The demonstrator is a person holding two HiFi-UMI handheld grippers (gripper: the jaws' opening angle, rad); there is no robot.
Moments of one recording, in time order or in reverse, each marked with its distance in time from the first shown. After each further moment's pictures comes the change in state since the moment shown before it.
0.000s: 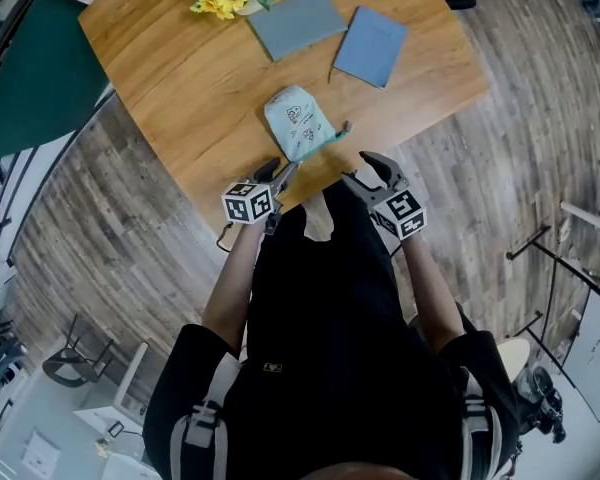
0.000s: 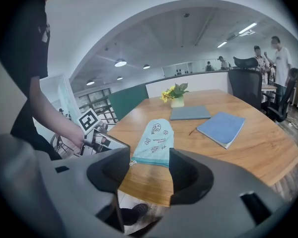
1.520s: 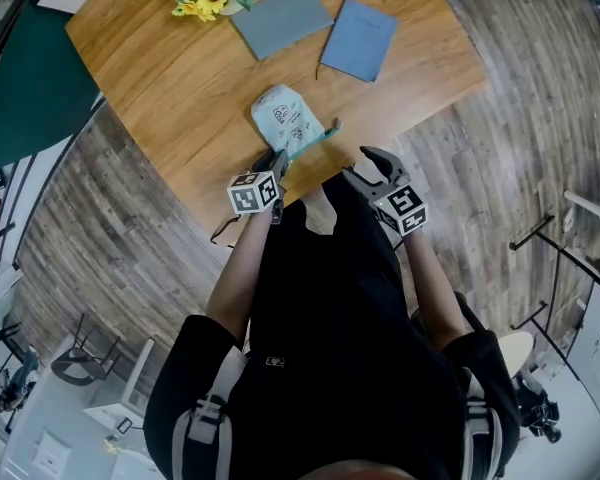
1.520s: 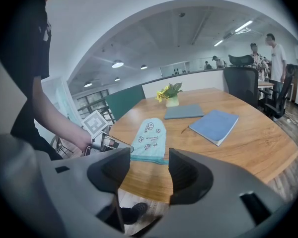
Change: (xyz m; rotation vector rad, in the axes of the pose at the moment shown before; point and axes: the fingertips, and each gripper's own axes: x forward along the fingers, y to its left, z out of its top) left arm 0.032 0.016 0.006 -0.021 0.027 0.212; right arm -0.015 -0.025 -0.005 0.029 -0.002 -0.005
